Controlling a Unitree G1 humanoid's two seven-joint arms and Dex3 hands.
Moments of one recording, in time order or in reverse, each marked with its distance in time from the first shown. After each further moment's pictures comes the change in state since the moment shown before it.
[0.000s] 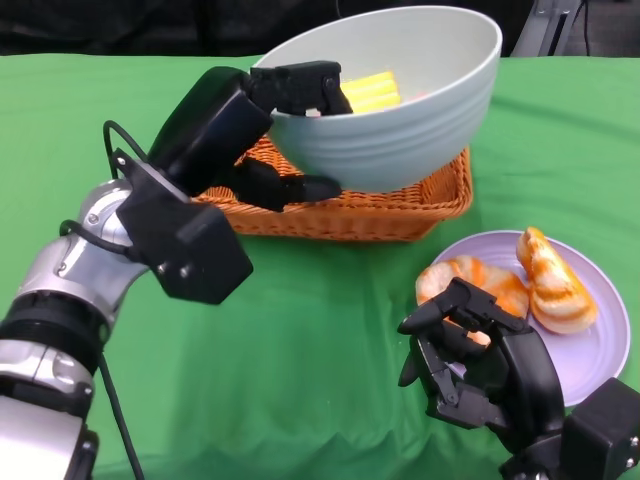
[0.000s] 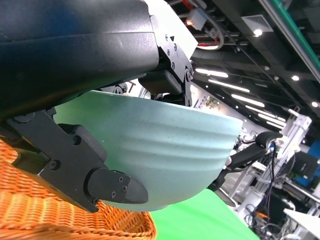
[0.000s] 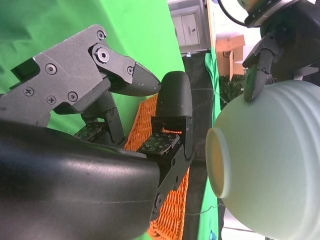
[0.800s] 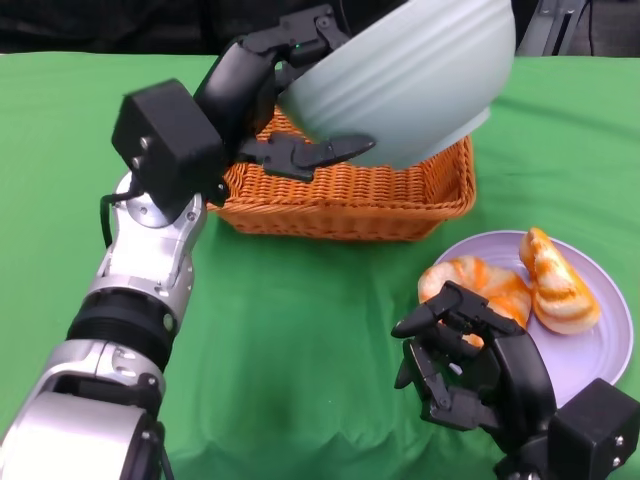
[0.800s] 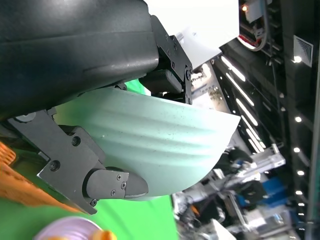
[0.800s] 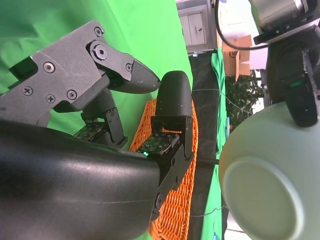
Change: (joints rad) left arm -0.019 -0.182 0.200 -0.040 -0.475 0.379 -0.456; right arm -0.033 0.005 0.000 0.080 -0.022 -0.049 -0.010
